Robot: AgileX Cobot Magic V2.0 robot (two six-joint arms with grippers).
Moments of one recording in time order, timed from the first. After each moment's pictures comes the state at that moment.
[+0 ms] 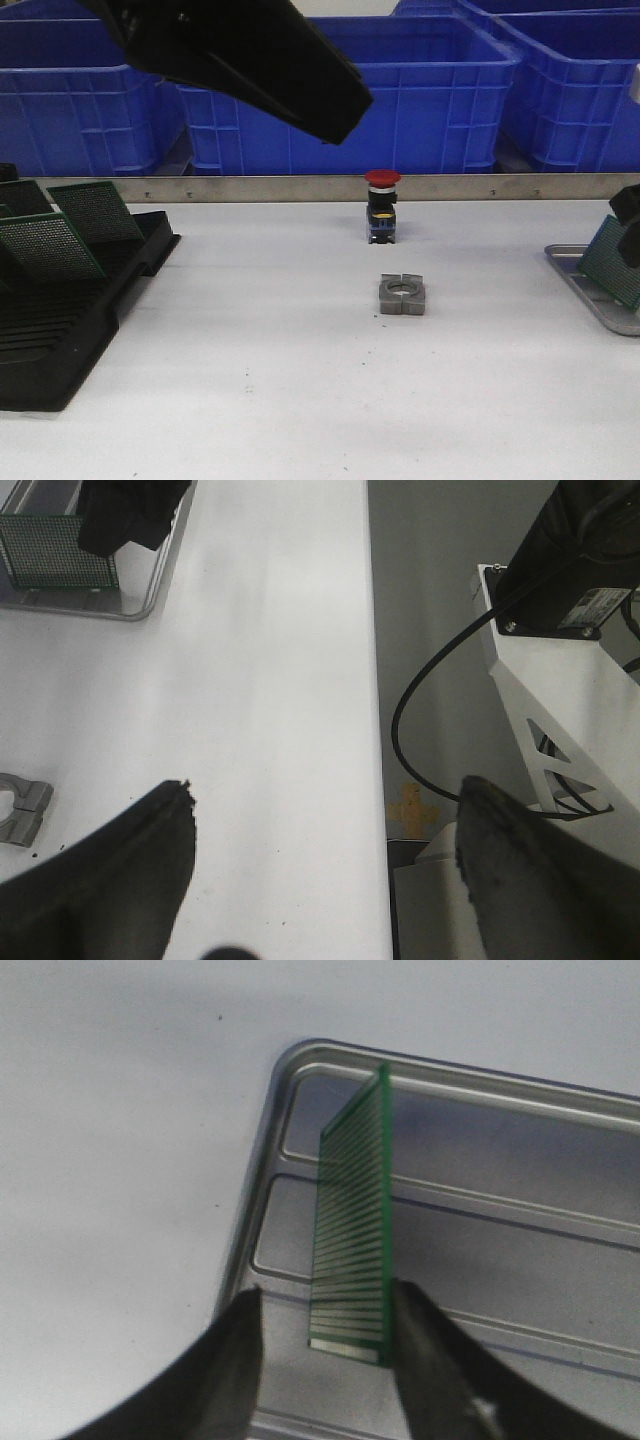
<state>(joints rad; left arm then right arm) -0.52 1.53 -1.14 -1.05 1.06 1.44 -0.08 1.58 -0.72 0.93 0.17 -1.05</state>
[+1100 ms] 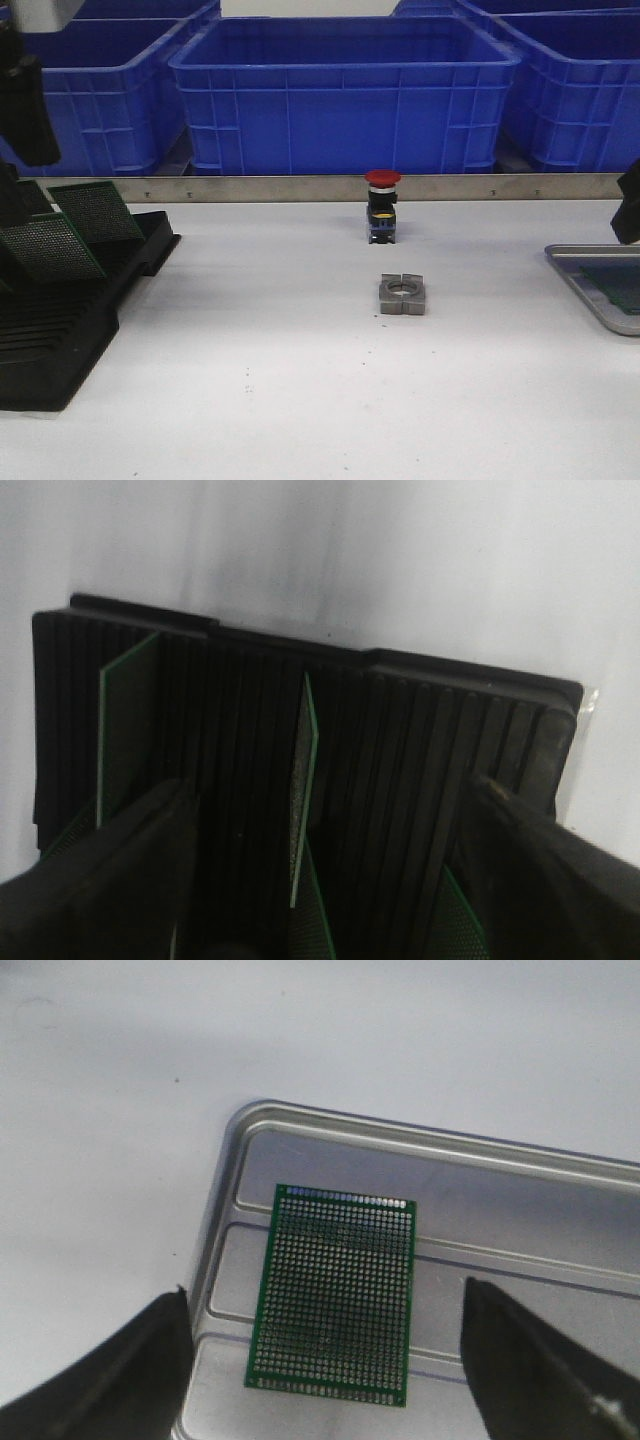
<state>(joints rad) -0.21 1.57 -1.17 -0.19 0.89 1.30 -0.08 1.54 -0.72 0.94 0.10 -1.05</state>
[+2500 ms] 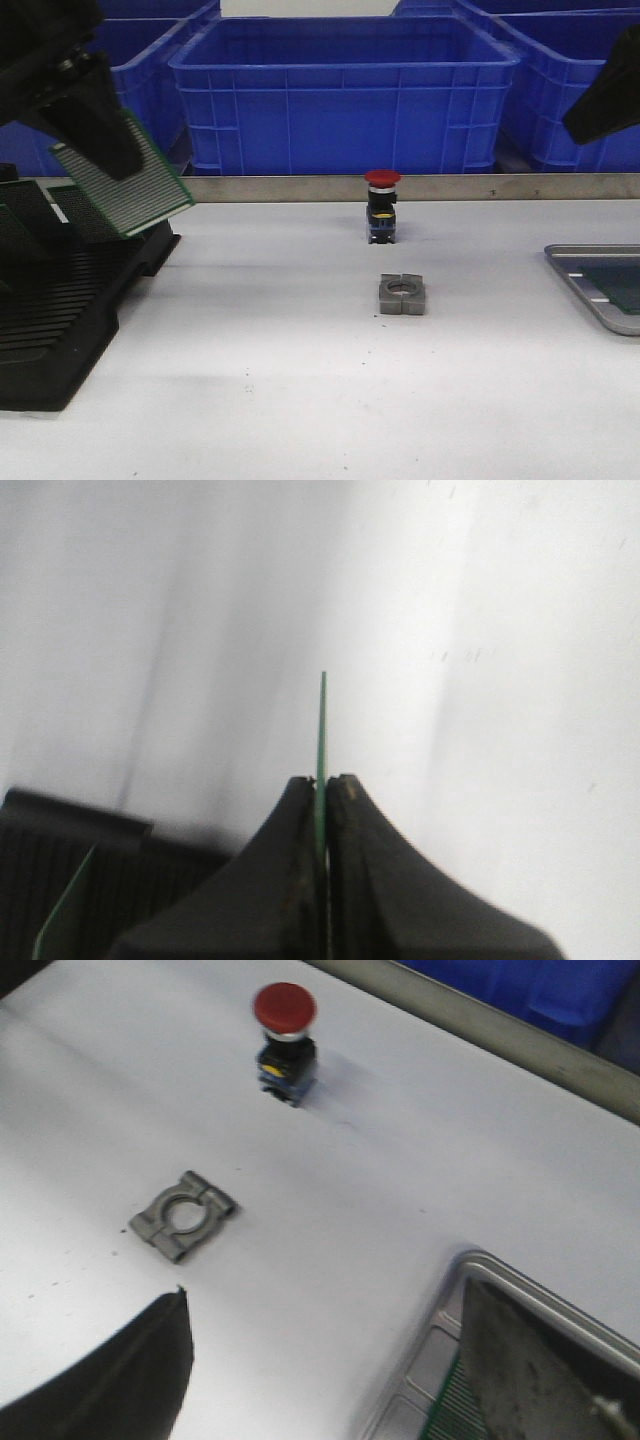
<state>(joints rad) -0.32 1.61 -1.28 -0.48 0.98 1.29 0.00 1.29 -0.80 0.93 0.48 -1.25</state>
